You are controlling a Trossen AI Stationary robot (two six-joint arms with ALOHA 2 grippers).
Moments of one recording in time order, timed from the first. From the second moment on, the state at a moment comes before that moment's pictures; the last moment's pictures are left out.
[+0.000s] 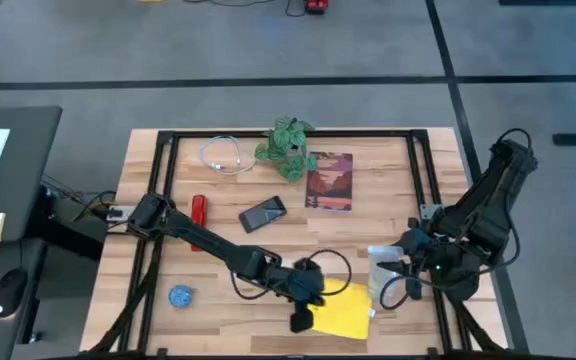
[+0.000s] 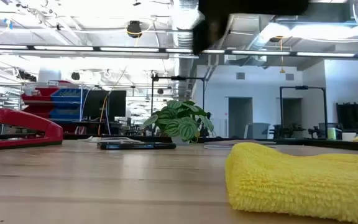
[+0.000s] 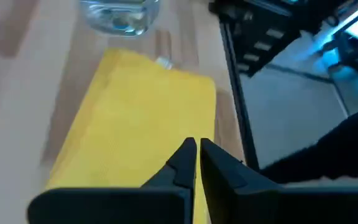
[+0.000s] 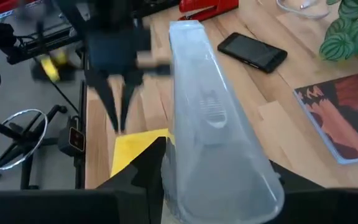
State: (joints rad) left arm -0.37 2.14 1.56 -0.10 -0.04 -0.50; right arm 0.95 1.08 1.06 -0.85 0.80 1.02
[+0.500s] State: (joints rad) left arm -0.36 2.18 1.57 -0.63 -0.12 -0.60; right arm 0.98 1.08 1.06 -0.85 0.90 1.17
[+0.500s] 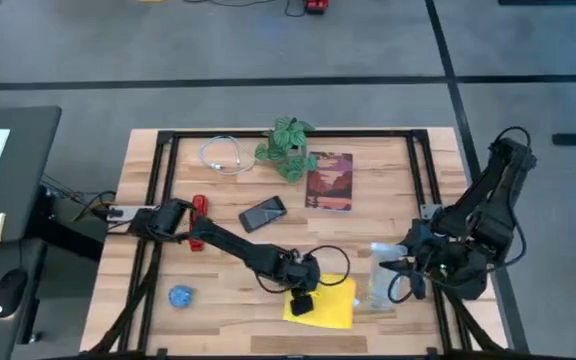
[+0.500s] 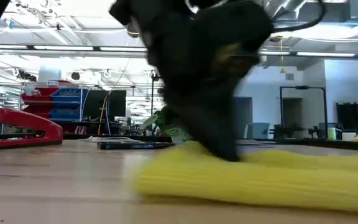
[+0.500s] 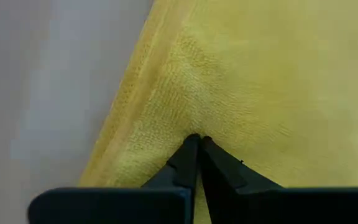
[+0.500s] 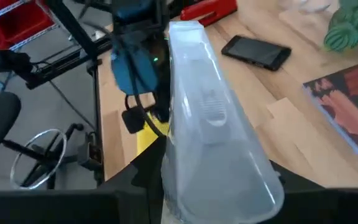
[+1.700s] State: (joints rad) left arm -0.36 1.65 1.44 -0.78 -0.35 -0.92; right arm 0.79 1.30 0.92 -0.61 0.97 0.98
